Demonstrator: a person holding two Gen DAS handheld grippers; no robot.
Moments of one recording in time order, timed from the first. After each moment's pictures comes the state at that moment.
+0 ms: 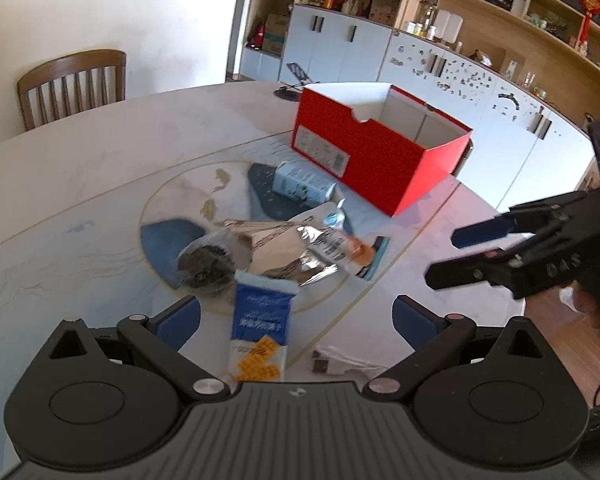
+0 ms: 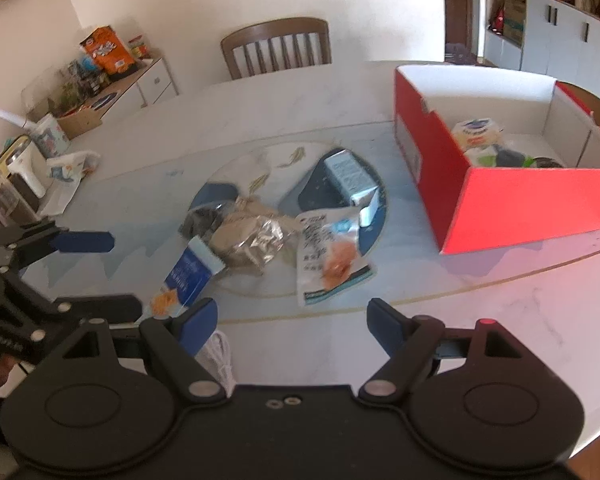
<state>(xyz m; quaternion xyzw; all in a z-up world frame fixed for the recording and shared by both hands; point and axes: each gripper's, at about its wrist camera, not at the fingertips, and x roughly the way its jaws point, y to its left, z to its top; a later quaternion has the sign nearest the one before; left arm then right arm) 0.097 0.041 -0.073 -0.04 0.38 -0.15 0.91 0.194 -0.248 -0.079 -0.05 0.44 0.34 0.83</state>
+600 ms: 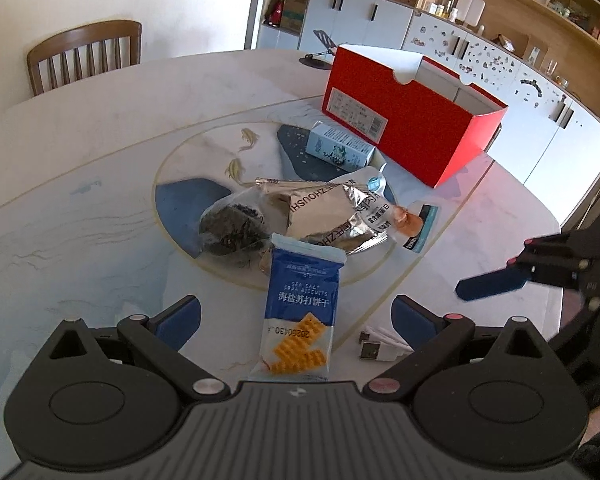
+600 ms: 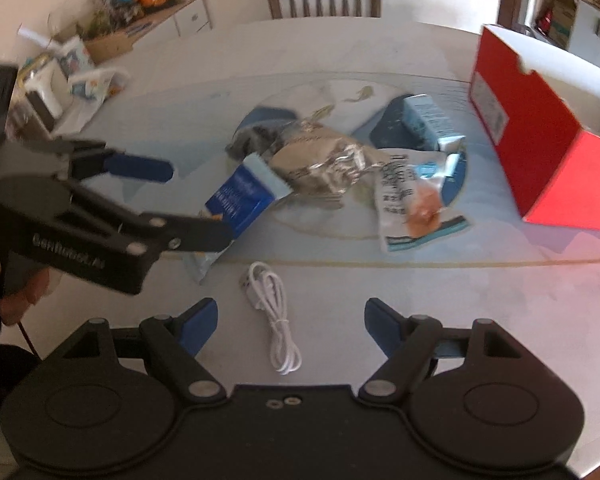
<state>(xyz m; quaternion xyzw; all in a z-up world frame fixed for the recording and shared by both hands) 0.117 0.052 -0.114 -0.04 0.41 -0.13 0.90 0.157 -0.191 -0.123 -0.13 0.47 0.37 0.79</state>
